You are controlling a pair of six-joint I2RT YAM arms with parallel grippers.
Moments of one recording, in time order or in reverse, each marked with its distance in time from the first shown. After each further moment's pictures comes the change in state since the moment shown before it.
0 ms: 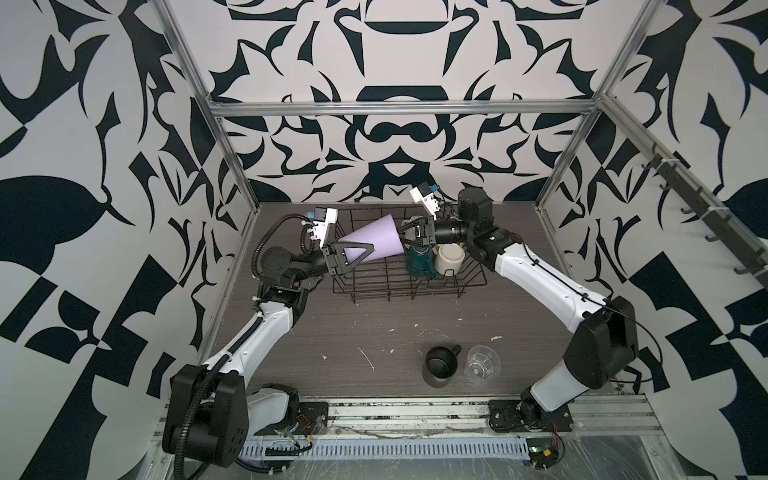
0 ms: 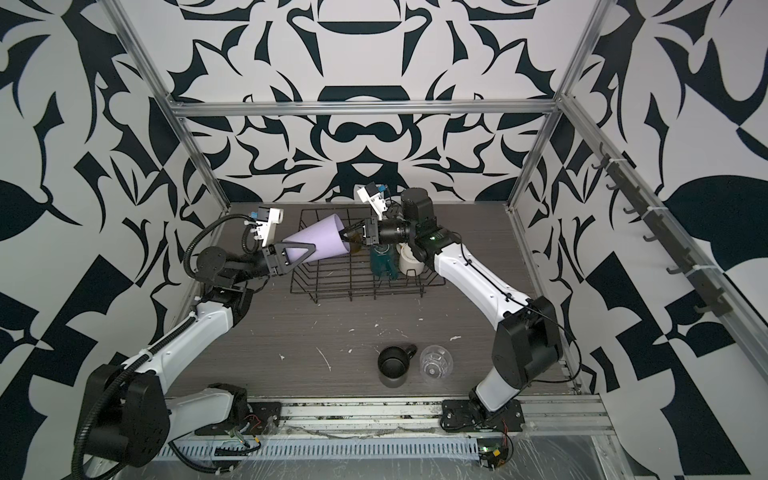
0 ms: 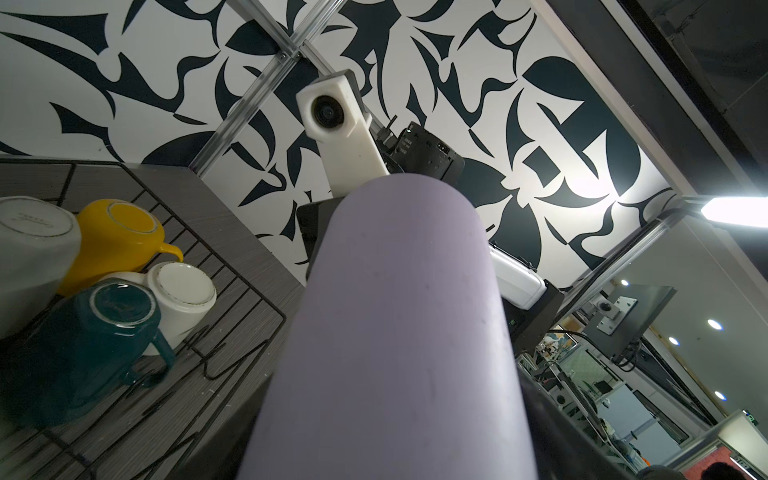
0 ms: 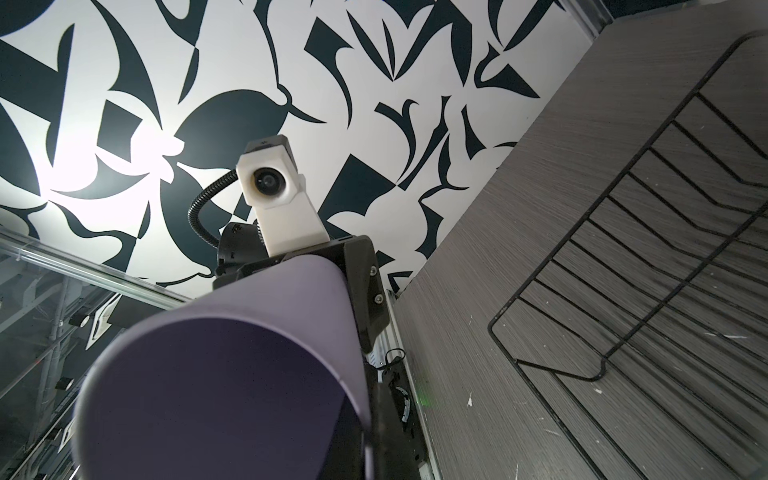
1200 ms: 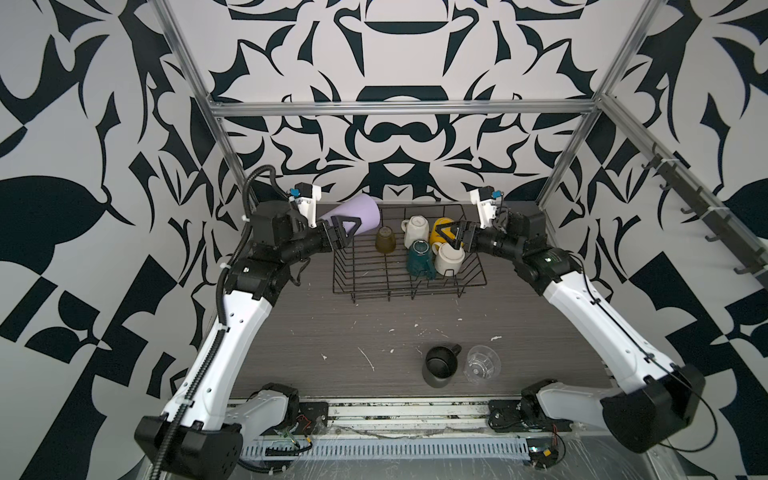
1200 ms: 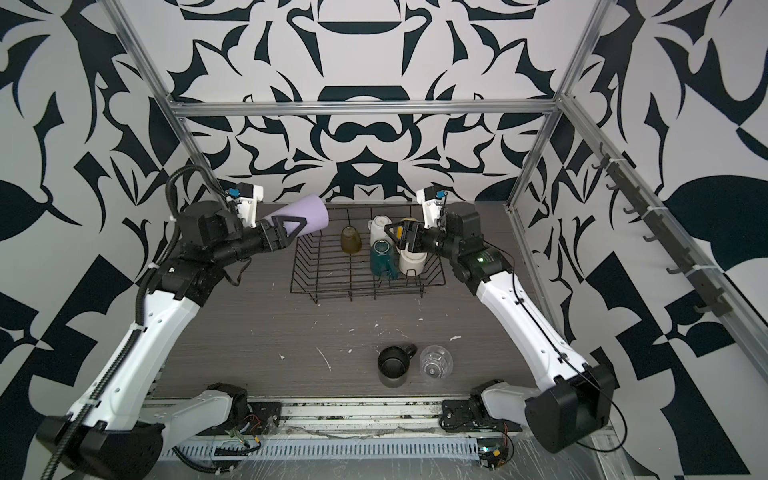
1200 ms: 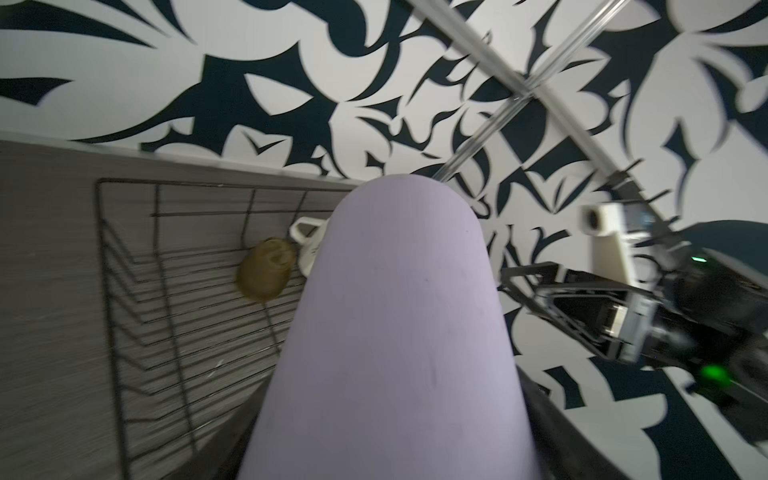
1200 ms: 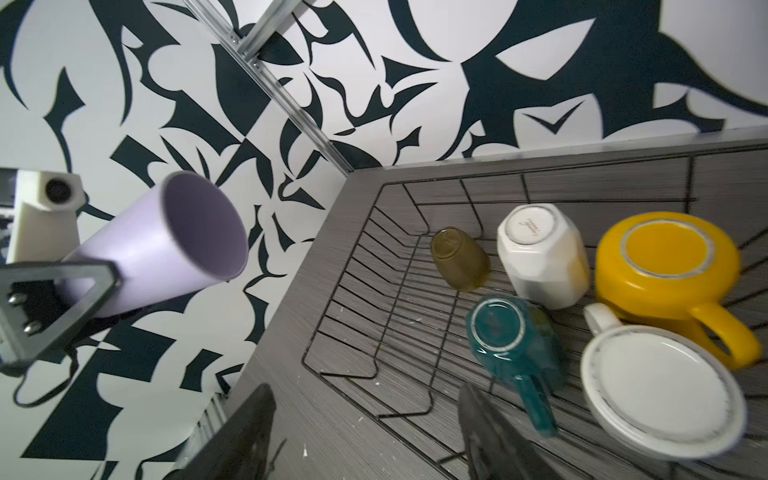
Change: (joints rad) left arm -0.018 -0.036 0.589 -1.457 -0.638 0.728; right arm -0.158 -0.385 -0.203 -0.313 0.573 -0.300
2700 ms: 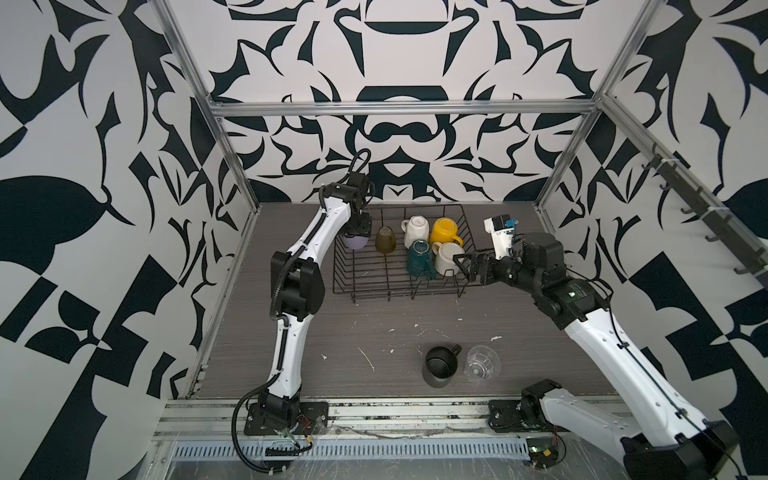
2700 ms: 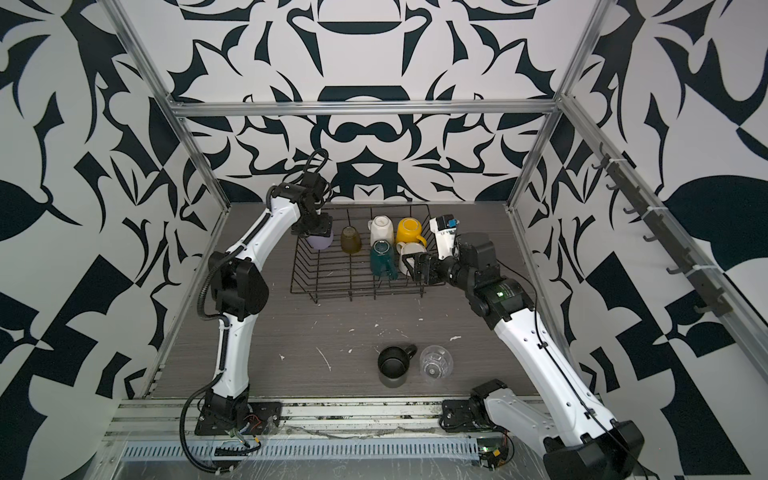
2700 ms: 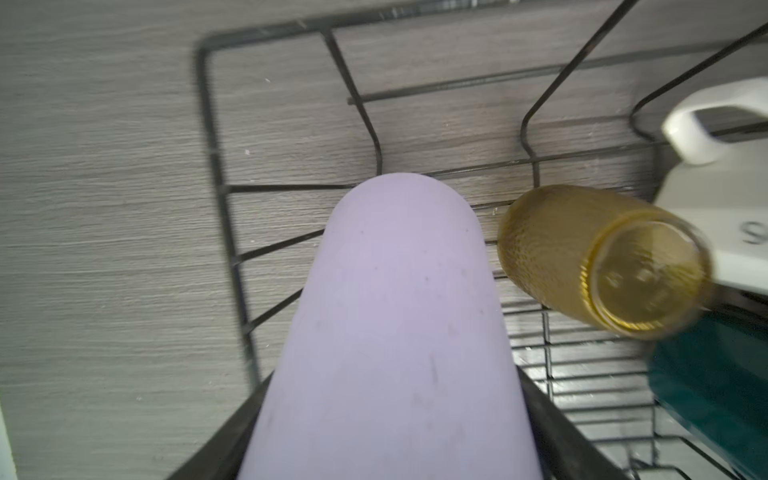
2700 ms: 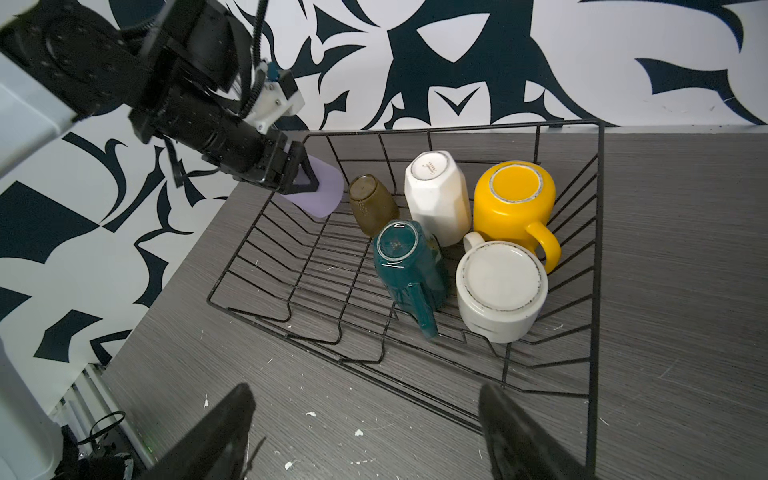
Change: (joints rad) left arm -0.120 1.107 0.975 -0.711 -0.610 0.224; right arm 0.000 -0.219 -0.166 -0.175 0.159 -0.193
